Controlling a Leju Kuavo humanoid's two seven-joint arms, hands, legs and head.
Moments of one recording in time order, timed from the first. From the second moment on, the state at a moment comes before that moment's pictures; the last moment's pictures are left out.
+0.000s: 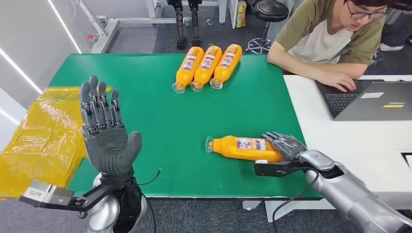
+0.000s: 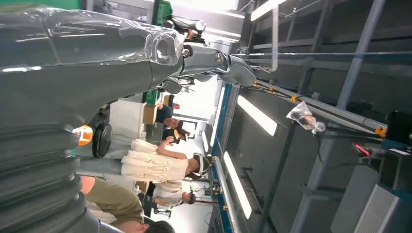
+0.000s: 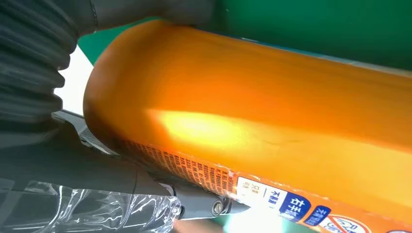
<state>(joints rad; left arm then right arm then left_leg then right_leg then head) -0.13 -0.21 -0.47 -1.49 -0.10 0.22 -0.56 -0.61 -0.57 0.89 -0.92 0.80 0.12 -0.09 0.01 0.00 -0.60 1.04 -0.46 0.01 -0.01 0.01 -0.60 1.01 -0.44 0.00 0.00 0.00</state>
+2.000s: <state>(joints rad) -0.29 -0.22 -0.54 -1.17 -0.17 0.10 -0.46 -0.25 -0.08 0.67 -1.31 0.68 -0.32 -0.29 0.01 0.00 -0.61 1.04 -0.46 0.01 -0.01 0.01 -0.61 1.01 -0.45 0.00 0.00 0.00</state>
